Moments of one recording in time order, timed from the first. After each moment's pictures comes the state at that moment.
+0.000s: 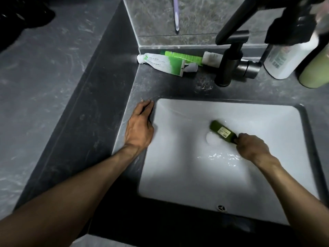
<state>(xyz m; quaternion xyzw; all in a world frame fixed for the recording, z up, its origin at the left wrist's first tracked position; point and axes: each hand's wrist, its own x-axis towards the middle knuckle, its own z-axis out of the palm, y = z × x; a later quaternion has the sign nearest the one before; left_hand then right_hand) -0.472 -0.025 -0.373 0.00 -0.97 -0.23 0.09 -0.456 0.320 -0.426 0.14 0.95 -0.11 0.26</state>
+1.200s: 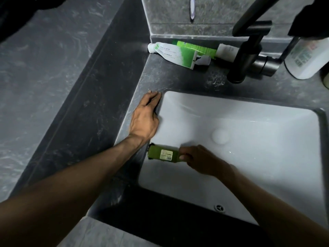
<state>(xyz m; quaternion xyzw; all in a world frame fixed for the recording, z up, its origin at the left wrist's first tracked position) -0.475 -0.023 -0.372 0.00 -0.97 -0.22 0.08 -0.429 0.202 -0.447 -0.35 0.84 -0.36 0.22</state>
